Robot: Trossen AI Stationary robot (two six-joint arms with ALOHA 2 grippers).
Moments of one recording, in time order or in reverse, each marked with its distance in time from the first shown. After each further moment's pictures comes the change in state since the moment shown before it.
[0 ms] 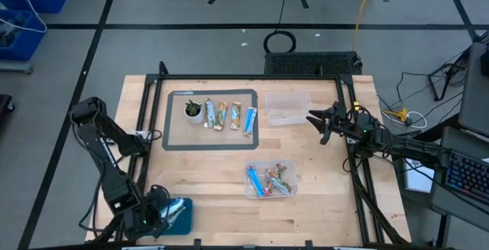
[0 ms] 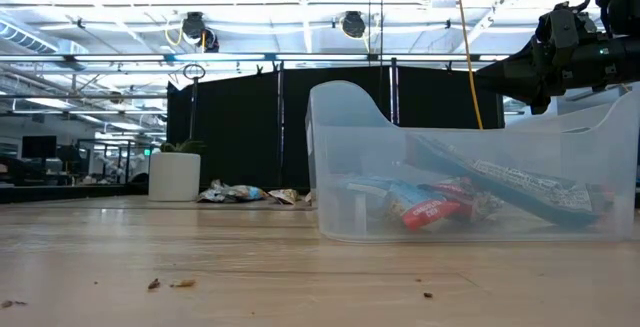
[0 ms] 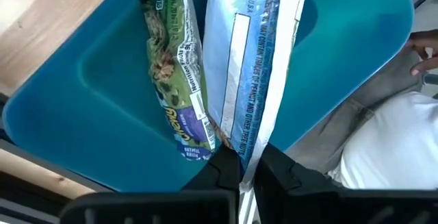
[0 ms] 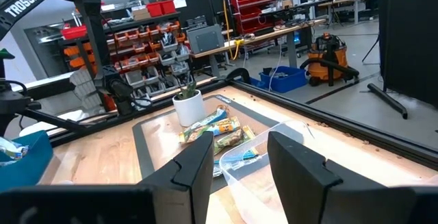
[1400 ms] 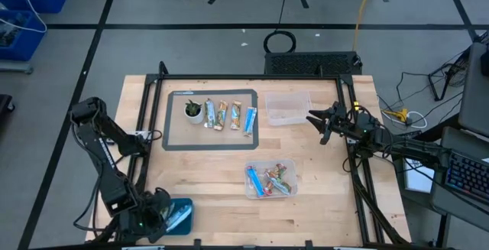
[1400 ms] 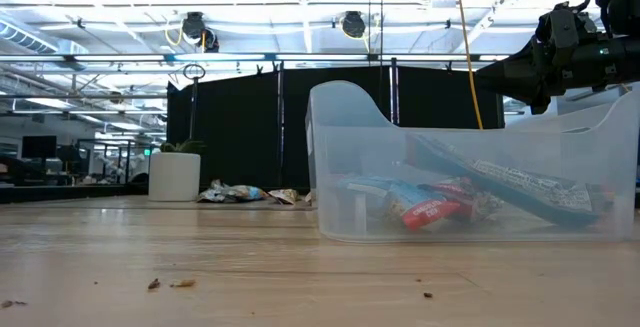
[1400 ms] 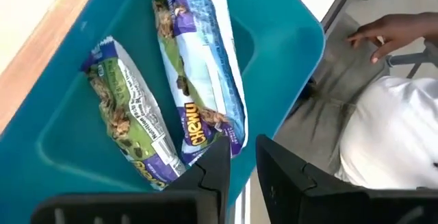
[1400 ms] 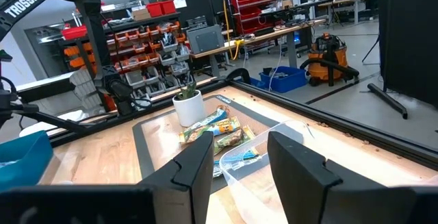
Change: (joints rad) left arm -0.026 -0.001 0.000 0.074 -0.177 0.234; right arm 0.000 0.000 0.000 0.001 0.000 0.000
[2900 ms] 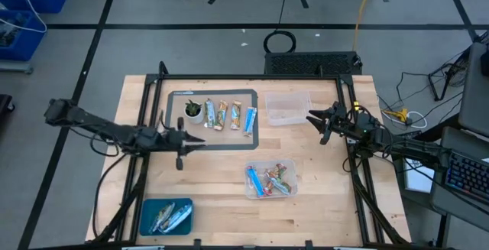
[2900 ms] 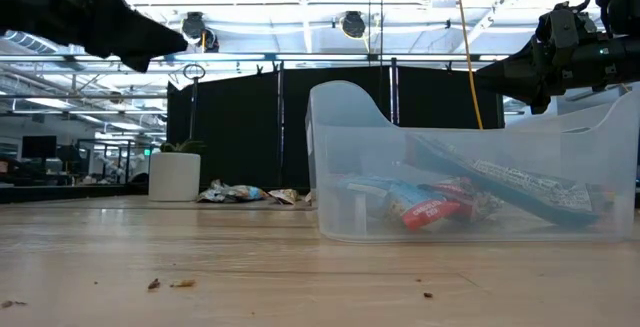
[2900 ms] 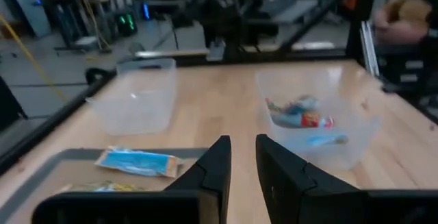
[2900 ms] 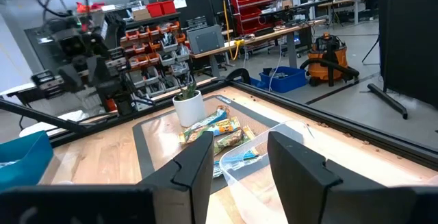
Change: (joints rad) left arm 0.854 -0.714 -0.731 0.973 -0.172 1.764; right arm 0.000 0.000 0.000 0.001 0.000 0.000
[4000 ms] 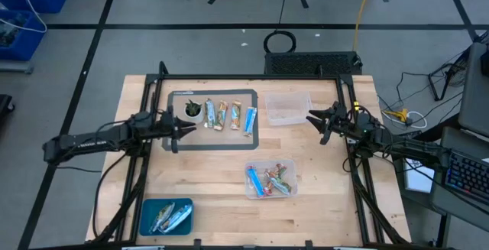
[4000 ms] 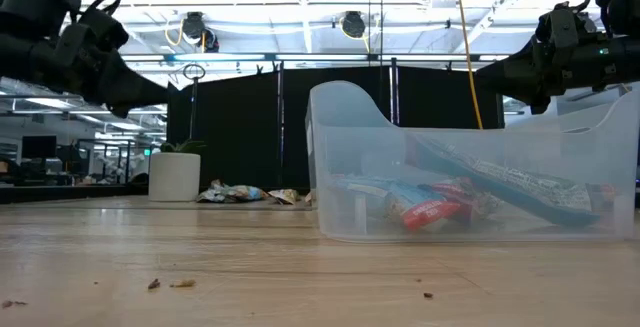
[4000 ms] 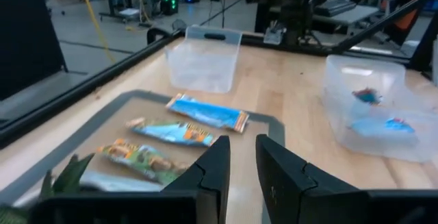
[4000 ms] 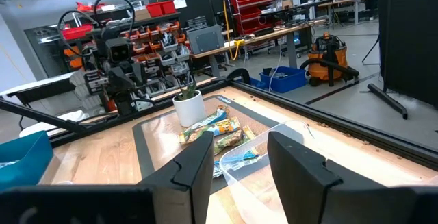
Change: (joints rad) left arm 0.532 -0.451 -0.166 -0.318 0.377 -0.068; right arm 0.000 0.000 0.000 0.000 0.000 0.000
